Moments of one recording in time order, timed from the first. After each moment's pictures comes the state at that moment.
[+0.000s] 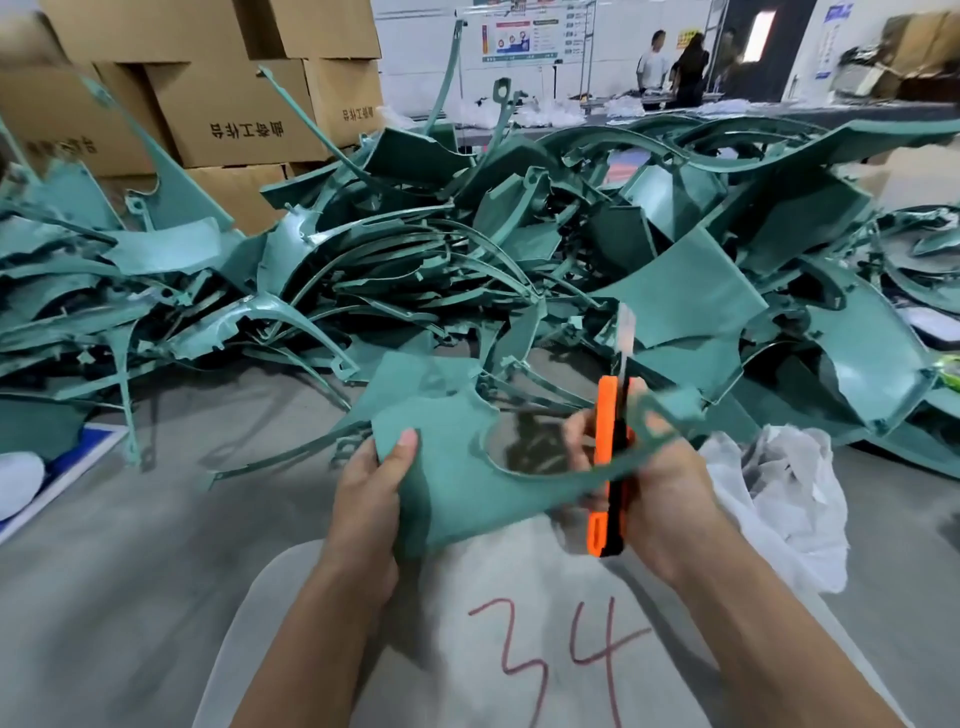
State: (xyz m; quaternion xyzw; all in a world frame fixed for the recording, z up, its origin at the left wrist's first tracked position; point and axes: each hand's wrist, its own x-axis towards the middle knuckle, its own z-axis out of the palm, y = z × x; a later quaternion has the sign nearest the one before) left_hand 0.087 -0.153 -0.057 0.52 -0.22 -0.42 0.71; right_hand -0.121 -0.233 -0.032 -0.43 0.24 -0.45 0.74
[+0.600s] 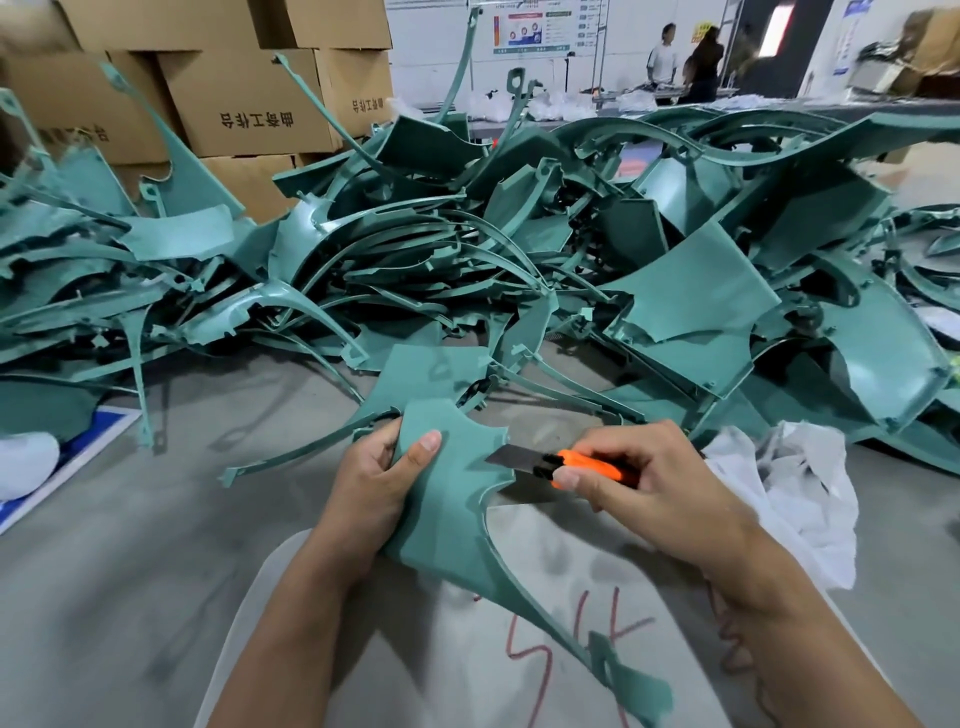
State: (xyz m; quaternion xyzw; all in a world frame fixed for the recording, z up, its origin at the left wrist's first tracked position) left_hand 0.104 -0.142 -0.053 0.54 -0.40 -0.40 0.63; right_hand -0.150 -0.245 -0.033 -0.86 0.20 -0.33 0.34
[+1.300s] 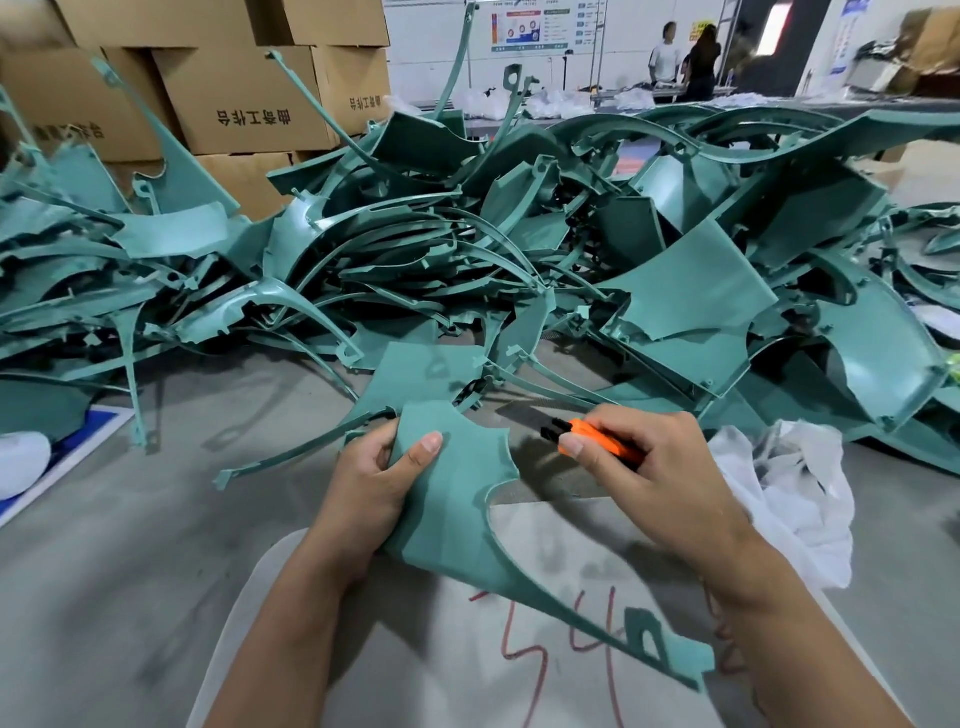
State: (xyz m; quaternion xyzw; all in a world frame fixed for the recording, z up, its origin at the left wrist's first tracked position) left_hand 0.106 -0.147 -0.060 0.55 -0.40 -0.40 0.62; right_hand -0.146 -0.247 -0.037 -0.84 0.27 -0.41 0.21
